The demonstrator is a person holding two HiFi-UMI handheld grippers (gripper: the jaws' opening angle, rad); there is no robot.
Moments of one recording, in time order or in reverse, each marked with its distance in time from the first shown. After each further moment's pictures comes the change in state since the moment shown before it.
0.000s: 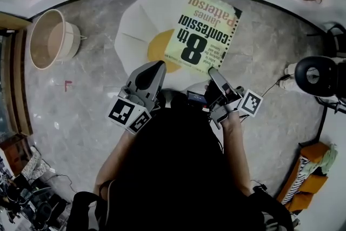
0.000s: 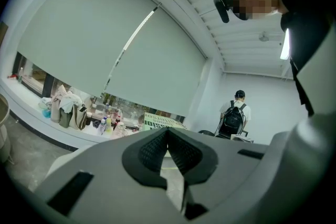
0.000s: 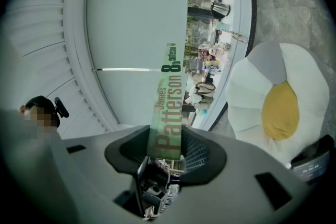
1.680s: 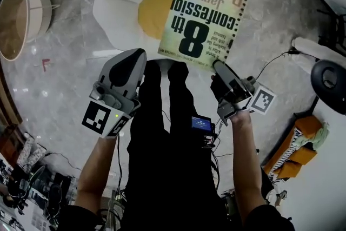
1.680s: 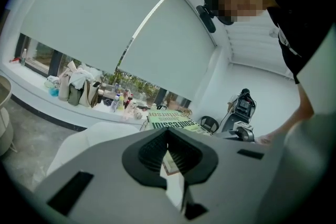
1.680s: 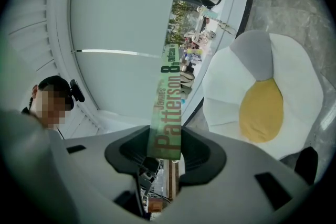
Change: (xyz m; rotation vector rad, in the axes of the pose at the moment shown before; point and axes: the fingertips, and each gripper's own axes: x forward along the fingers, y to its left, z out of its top) left arm 0.022 0.028 0.028 0.249 0.196 -0.108; right arm 0.004 -0.022 0.001 -0.042 -0.067 0.079
